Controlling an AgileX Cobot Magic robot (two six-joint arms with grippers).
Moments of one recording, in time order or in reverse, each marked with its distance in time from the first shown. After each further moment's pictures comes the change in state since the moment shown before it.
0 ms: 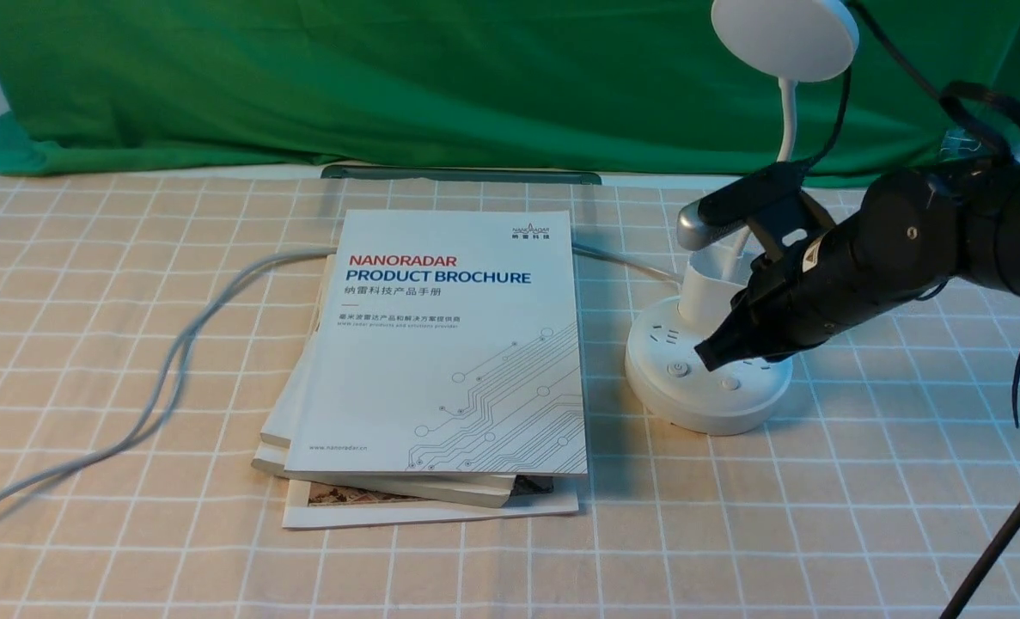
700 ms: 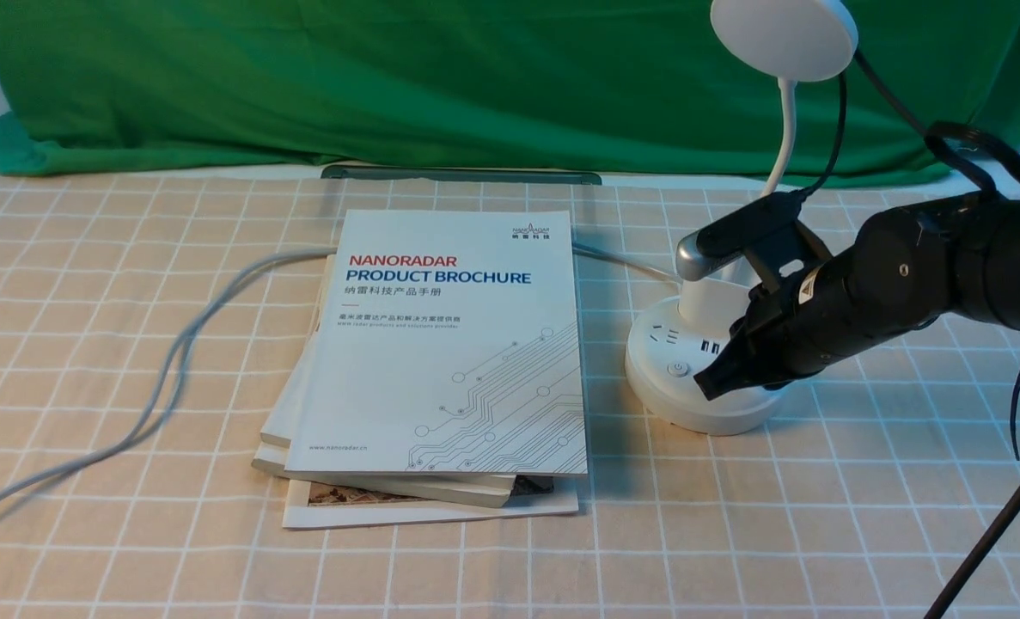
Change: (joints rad) right arm 0.007 0.029 0.066 -0.001 -0.070 0.000; left arm 0.000 0.000 0.000 0.000 0.000 0.000
